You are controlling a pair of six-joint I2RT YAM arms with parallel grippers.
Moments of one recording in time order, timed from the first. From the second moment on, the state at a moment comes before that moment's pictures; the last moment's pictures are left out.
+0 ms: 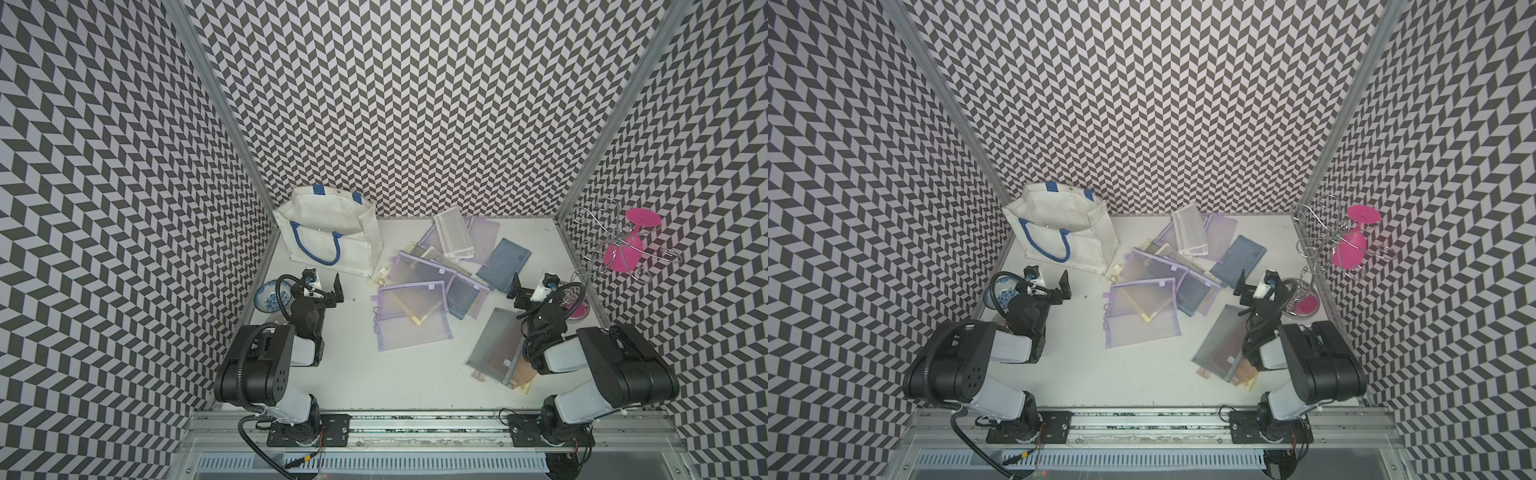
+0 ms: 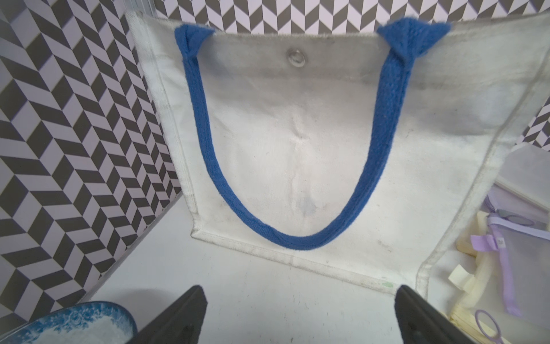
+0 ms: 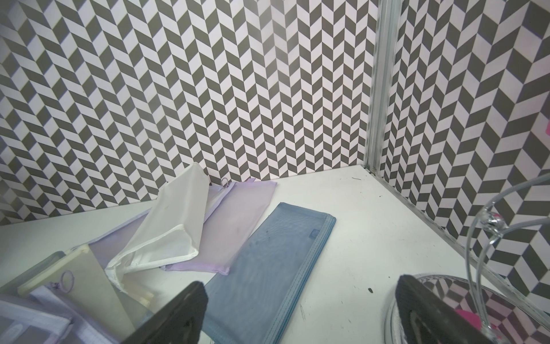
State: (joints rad) left arm -0.02 1.52 0.28 1.15 -0.05 0.01; right arm 0.08 1.48 0.18 1.30 0.28 0.07
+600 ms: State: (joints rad) left arm -0.38 1.18 0.85 0.00 -0.34 -0.33; right arm 0.25 1.18 0.56 0.47 0.08 0.17
